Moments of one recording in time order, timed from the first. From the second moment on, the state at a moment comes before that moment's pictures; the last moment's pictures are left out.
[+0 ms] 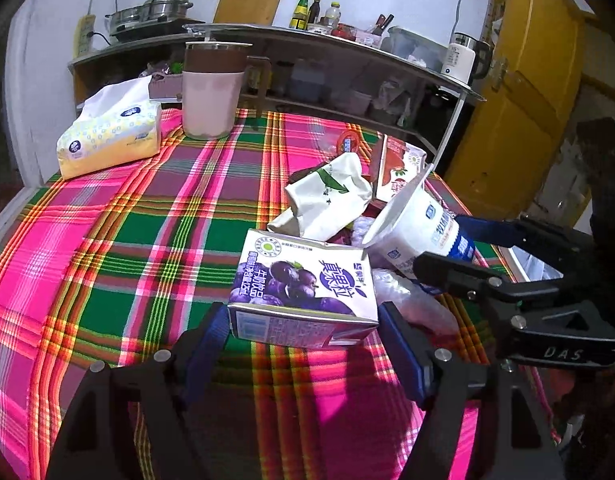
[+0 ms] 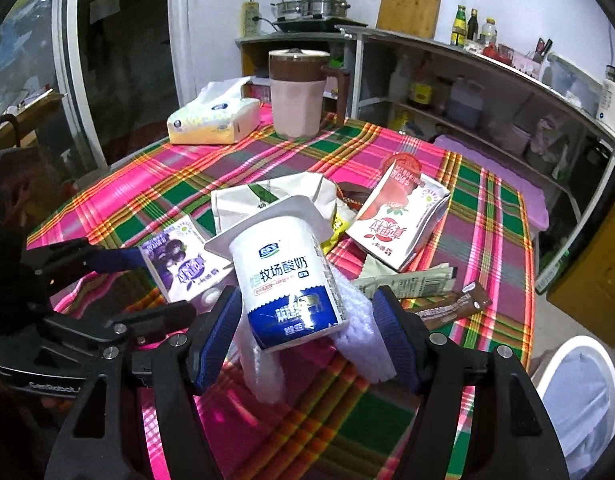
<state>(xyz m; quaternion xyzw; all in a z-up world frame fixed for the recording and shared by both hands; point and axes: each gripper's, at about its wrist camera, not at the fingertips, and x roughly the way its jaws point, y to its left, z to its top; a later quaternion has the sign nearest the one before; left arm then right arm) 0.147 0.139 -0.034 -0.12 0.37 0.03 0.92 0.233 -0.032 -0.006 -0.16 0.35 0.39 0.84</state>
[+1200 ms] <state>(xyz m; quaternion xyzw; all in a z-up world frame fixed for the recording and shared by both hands) 0.116 0.113 -0.005 -0.12 0.33 0.04 0.93 0.211 -0.092 0.010 -0.06 0.36 0.38 0.85</state>
